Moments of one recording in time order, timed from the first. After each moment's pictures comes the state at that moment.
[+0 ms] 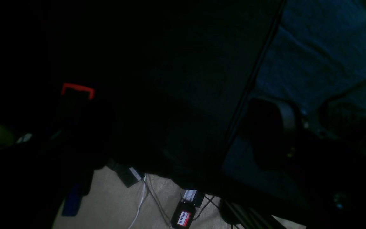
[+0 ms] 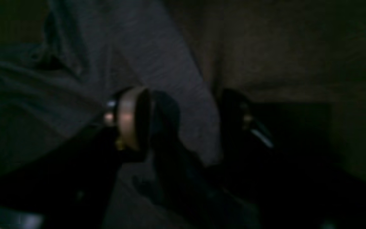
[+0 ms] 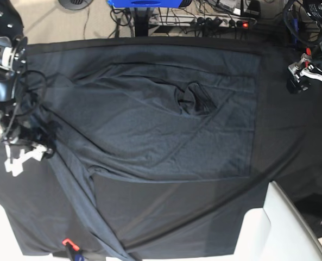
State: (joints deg) left arm 20.0 -14.6 -49.0 89.9 -36.8 -22.6 53.5; right arm 22.8 15.0 19.6 32.5 18.8 25.6 -32.4
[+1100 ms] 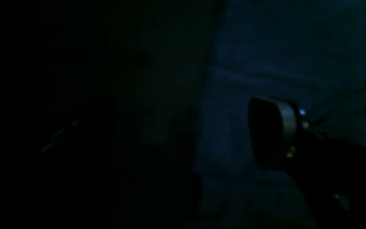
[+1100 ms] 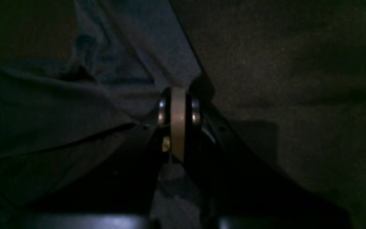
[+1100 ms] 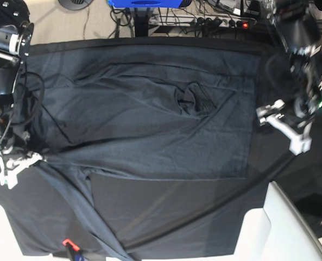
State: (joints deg) left arm -3.3 -17.1 -27.2 72.5 -22.3 -23.1 53.2; right arm 18.1 14.2 19.3 53.2 17.9 20.6 -40.3
